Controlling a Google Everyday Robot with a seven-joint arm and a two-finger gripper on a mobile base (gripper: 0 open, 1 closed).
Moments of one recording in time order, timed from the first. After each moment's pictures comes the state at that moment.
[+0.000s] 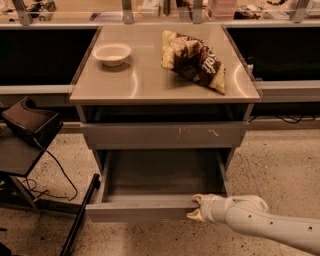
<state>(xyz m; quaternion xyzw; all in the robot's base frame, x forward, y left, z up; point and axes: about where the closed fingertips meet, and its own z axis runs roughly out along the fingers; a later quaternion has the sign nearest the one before) 0.501 -0.132 0.411 -0.58 0.74 0.05 0.34</state>
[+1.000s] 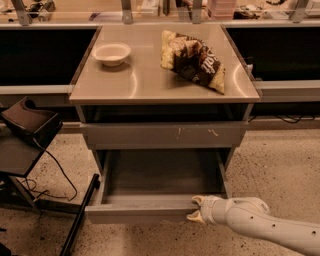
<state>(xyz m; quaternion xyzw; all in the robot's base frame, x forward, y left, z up) 0.497 -0.133 0.412 -0.58 0.73 0.05 0.35</state>
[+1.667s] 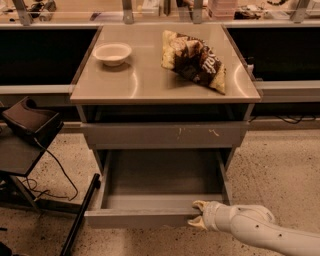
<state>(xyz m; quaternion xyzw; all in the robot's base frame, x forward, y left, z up) 0.478 -0.137 0.411 -0.58 0.73 0.06 0.36</state>
